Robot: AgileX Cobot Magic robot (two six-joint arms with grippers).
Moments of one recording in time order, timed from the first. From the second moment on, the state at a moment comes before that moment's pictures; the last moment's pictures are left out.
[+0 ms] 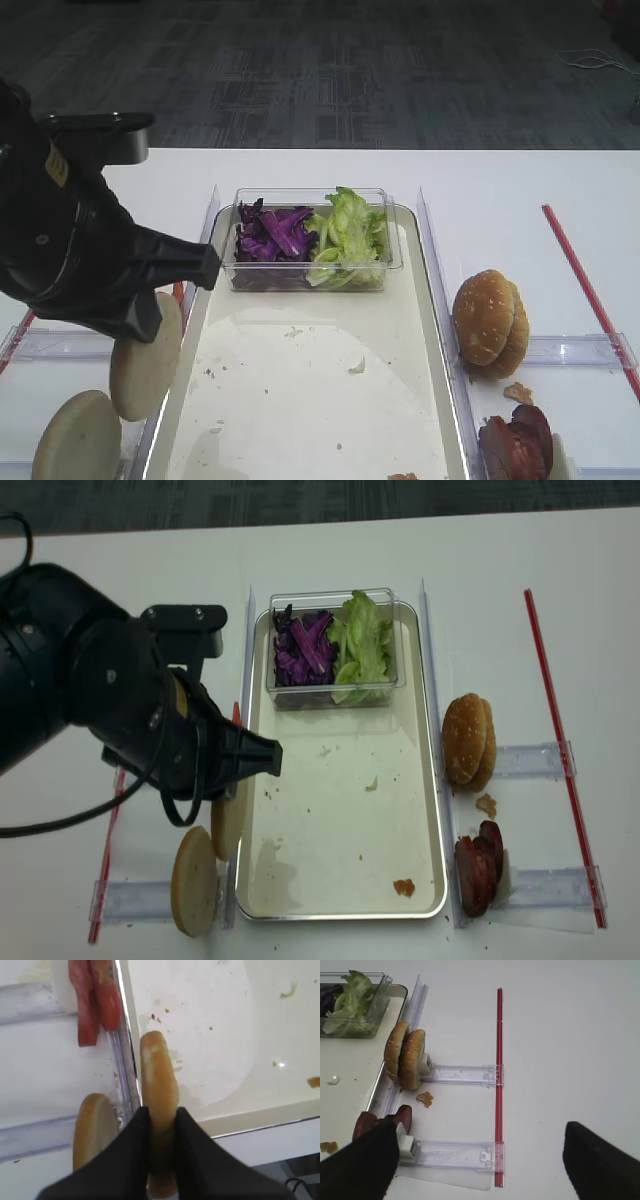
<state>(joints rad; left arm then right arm) -0.60 1.34 -0.97 -0.02 1.00 -0.49 -0.04 -0.02 -0.47 0.13 1.14 -0.08</state>
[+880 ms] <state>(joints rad) -0.44 1.34 -0.96 -0.61 0.85 0.01 -0.04 -0.02 -0.47 0.13 1.14 -0.08</state>
